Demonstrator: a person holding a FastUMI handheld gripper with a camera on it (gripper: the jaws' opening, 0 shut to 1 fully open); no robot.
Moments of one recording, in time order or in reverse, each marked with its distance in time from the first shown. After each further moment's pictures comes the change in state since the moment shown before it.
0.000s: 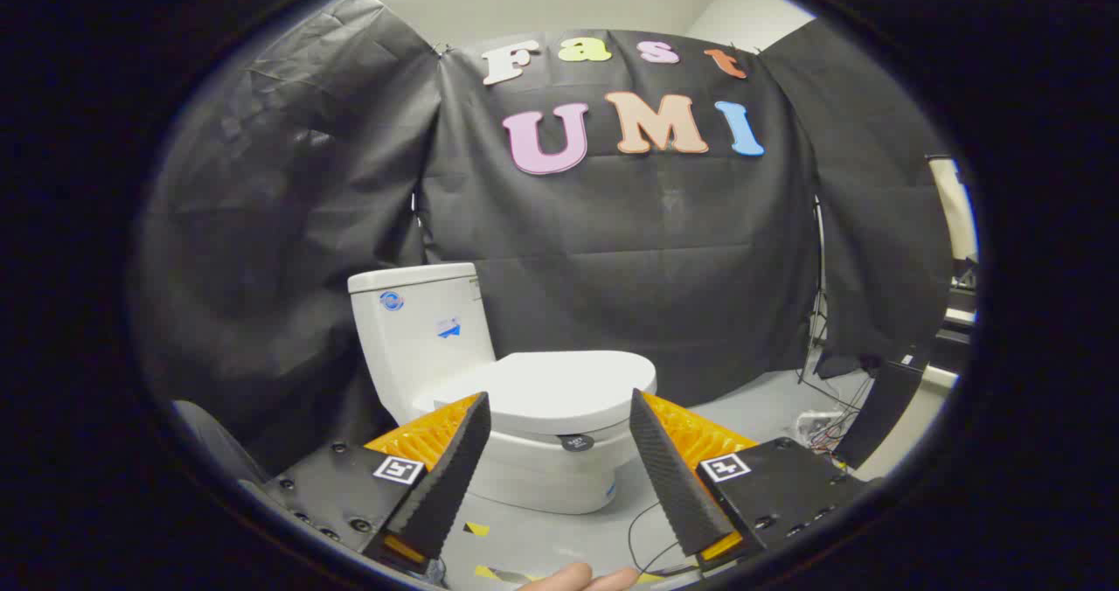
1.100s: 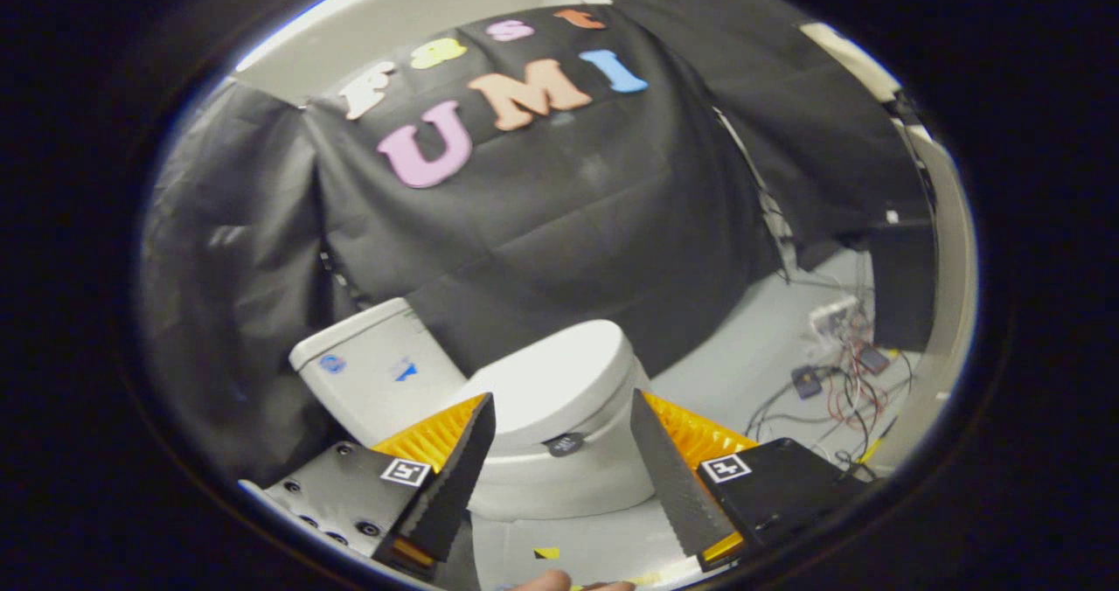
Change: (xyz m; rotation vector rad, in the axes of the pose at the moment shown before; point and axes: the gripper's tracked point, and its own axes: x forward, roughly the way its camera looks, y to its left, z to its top) arm 0.068 -0.052 -0.077 0.455 0.096 -0.194
